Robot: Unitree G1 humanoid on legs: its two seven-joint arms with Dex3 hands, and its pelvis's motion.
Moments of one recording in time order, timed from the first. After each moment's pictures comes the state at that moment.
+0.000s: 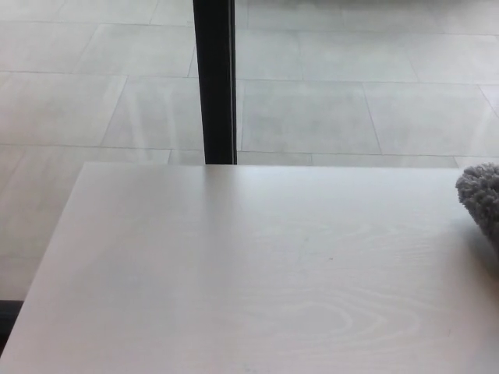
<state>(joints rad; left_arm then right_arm) 0.13 0.68 0.38 1.30 -0.10 -0.14 -0.17 -0.61 -0.53 0.03 1.17 -0.58 0.14 -0.45</state>
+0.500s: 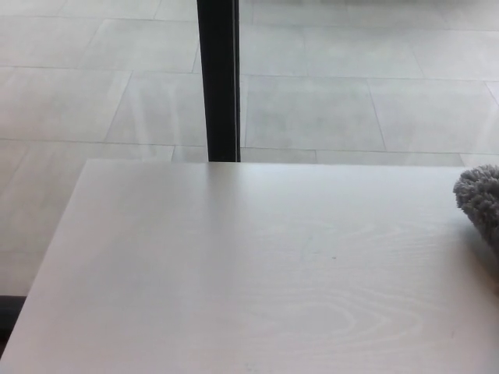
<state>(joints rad) 0.12 0.68 0.38 1.30 -0.10 -0.14 -0.17 -0.54 -0.64 0.13 1.00 -0.56 0.01 -0.23</state>
